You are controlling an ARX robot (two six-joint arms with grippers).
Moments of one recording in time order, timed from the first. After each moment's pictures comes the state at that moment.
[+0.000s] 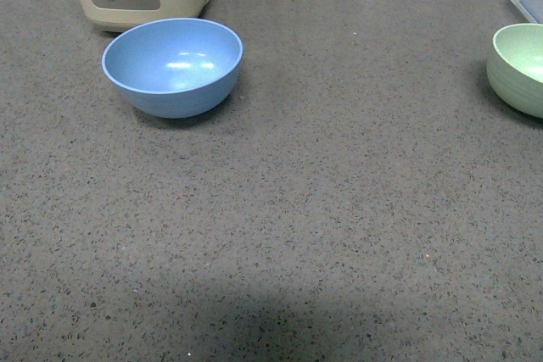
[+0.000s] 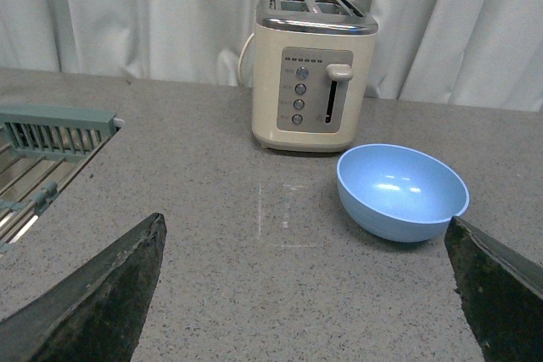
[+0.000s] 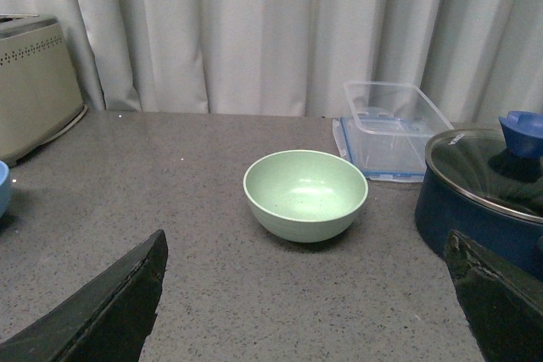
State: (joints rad) left arm 0.00 0.00 0.02 0.00 0.00 0.00; right arm 0.00 0.00 0.01 0.00 0.00 -0.01
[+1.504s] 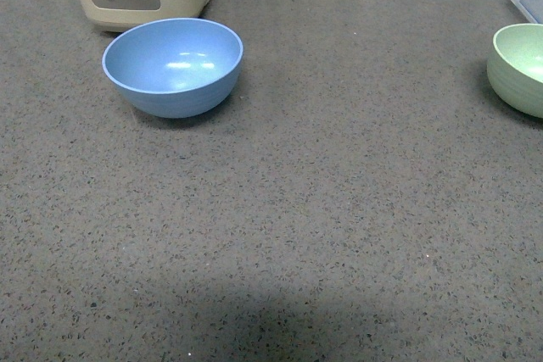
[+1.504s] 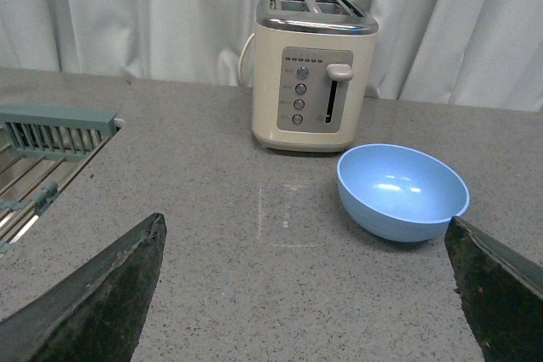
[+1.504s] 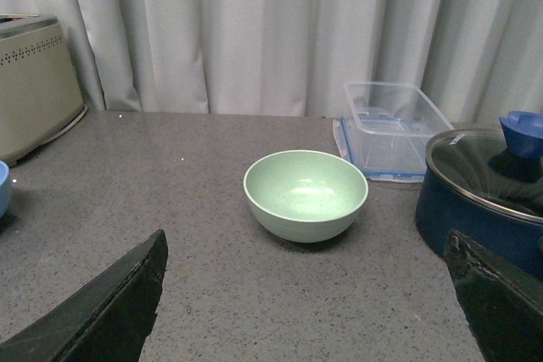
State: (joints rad) left arm 0.00 0.00 0.02 0.00 0.00 0.00; right arm 0.00 0.00 0.01 0.00 0.00 -0.01
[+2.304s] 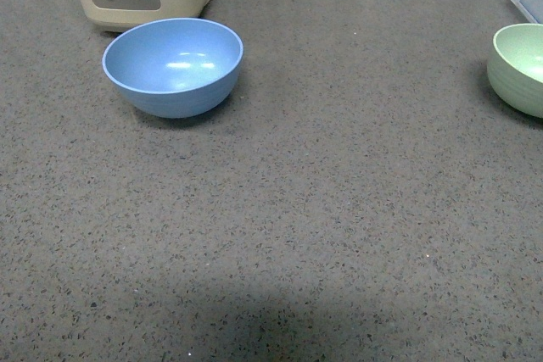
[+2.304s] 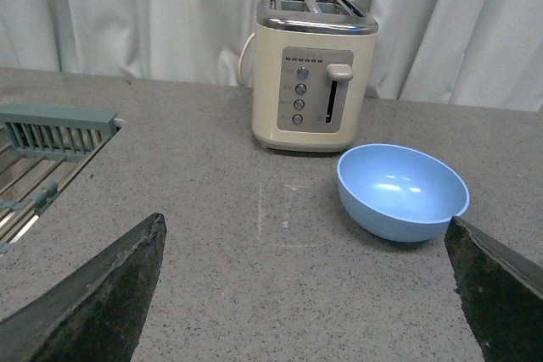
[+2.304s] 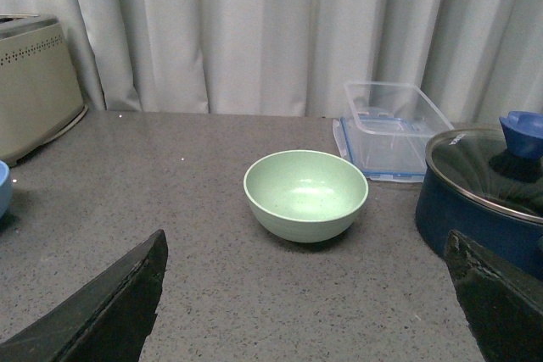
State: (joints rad) left arm 0.00 0.00 0.02 0.00 0.00 0.00; right arm 0.00 0.00 0.01 0.00 0.00 -0.01
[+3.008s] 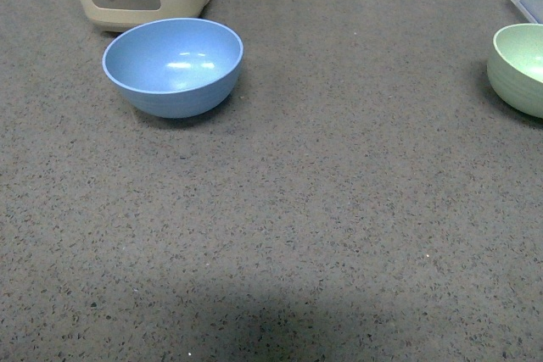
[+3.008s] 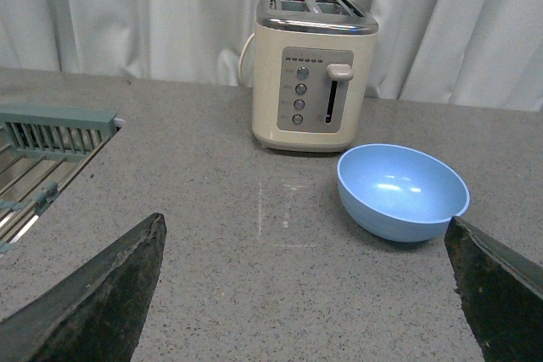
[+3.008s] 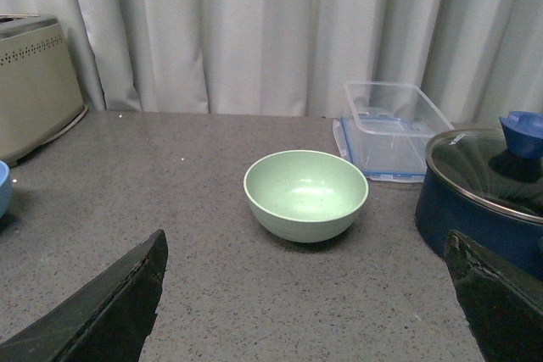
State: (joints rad) left arm 0.00 0.00 0.02 0.00 0.00 0.00; right arm 0.00 0.00 0.01 0.00 0.00 -0.01
